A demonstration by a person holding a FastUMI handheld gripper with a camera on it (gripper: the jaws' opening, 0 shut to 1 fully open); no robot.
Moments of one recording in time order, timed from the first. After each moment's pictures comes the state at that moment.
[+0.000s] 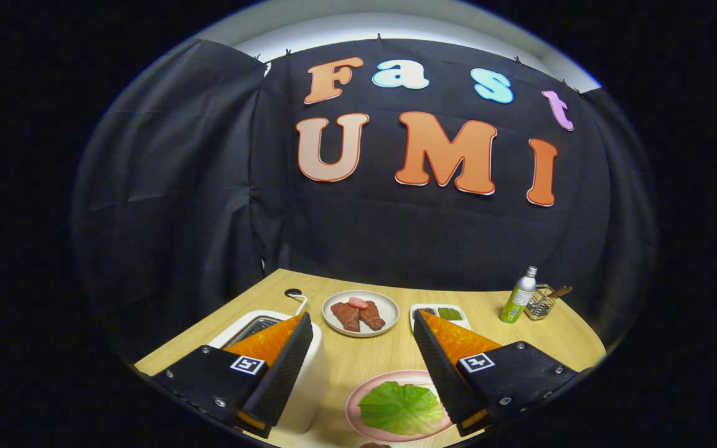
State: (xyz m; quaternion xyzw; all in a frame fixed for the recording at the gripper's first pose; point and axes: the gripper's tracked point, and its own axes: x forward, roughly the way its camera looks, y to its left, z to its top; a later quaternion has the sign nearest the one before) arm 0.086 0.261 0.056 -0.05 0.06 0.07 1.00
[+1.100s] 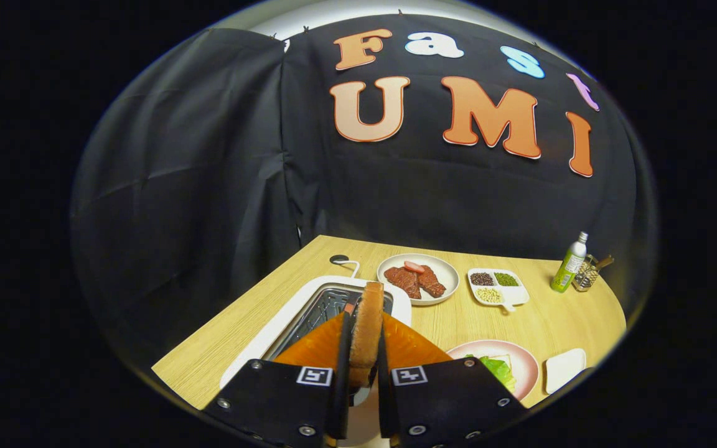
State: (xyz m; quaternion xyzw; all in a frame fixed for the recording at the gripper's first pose) arm 0.086 0.339 -0.018 -0.04 0.14 0.11 0.98
